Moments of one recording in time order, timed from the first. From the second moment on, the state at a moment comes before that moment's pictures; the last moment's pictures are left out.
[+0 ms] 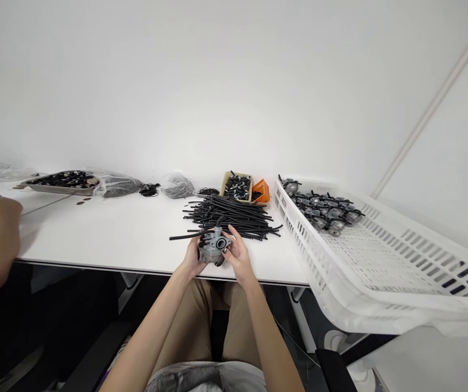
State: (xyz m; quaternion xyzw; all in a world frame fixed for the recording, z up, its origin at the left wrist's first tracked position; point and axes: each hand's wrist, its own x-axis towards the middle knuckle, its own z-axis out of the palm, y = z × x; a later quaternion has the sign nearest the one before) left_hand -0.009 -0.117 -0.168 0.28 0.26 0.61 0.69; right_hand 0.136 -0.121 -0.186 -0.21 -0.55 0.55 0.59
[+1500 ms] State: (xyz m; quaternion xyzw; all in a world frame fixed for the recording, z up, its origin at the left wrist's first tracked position) left_hand 0.000 -0.113 -0.172 0.40 0.43 0.71 0.39; right_hand 0.128 -0.111 -0.203 -0.38 -0.62 0.30 0.62
